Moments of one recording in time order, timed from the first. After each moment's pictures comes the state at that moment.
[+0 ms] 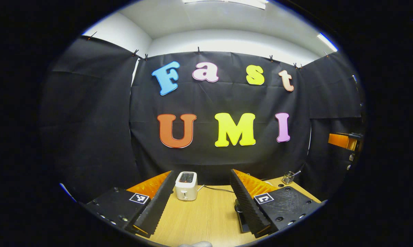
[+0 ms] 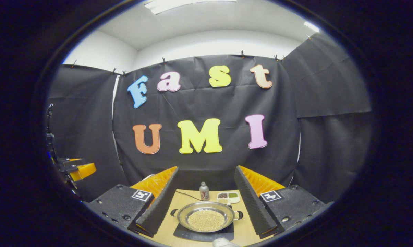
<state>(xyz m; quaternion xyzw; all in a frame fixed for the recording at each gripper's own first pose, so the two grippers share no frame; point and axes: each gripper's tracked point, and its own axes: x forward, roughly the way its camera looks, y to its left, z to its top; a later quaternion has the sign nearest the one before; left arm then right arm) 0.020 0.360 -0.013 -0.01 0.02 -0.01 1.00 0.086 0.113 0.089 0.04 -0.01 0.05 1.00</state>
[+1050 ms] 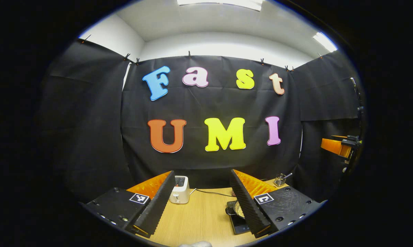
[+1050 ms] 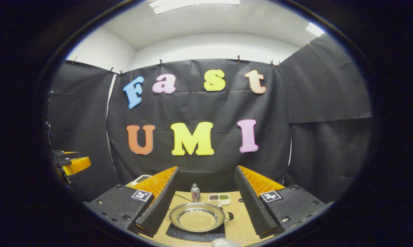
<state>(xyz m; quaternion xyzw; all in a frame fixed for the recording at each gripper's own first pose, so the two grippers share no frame) 0.082 0.062 0.051 -0.01 0.01 -0.04 1.00 0.072 0.093 0.097 0.03 -0.02 0.02 1.00</state>
